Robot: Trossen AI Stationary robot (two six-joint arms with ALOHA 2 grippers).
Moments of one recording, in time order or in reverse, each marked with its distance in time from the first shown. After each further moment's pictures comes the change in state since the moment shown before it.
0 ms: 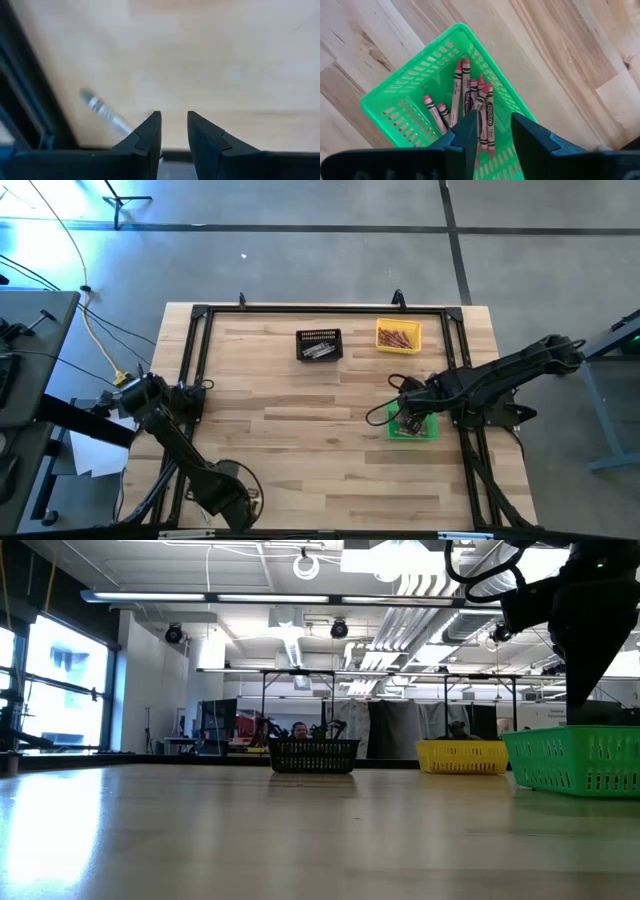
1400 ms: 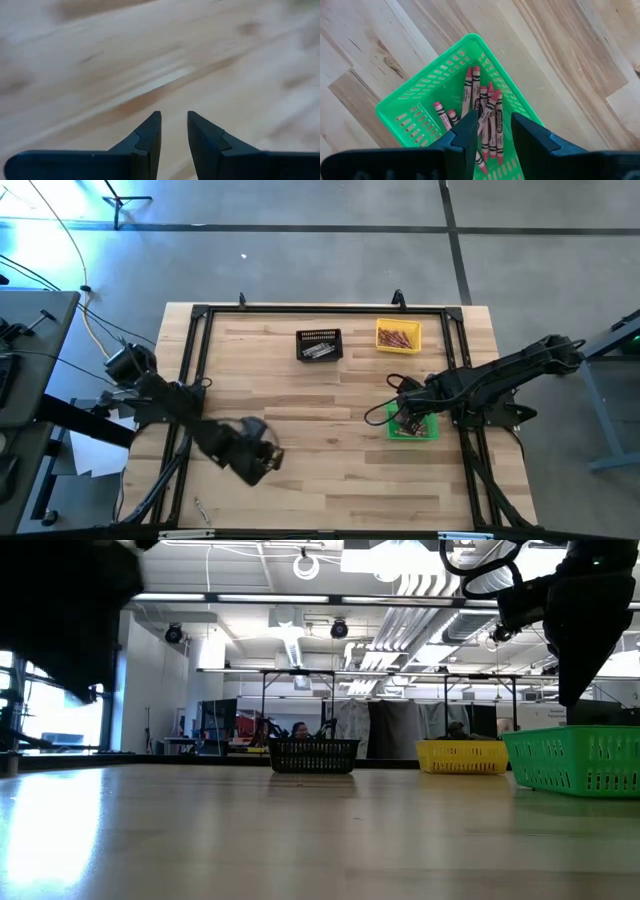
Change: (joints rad) left arm 0.223 -0.286 -0.310 0.336 -0.652 0.450; right arm 0.000 0.000 0.000 0.044 0.000 -0.007
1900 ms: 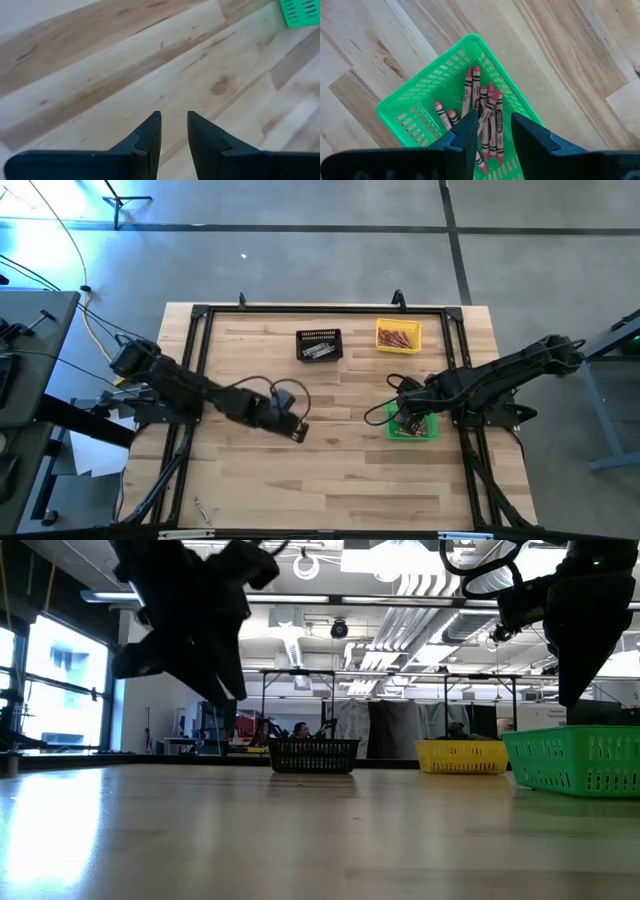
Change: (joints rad) left arm 0.348 0.010 0.000 0.222 0.141 0.515; right arm 0.000 0.000 0.000 0.000 0.000 0.000
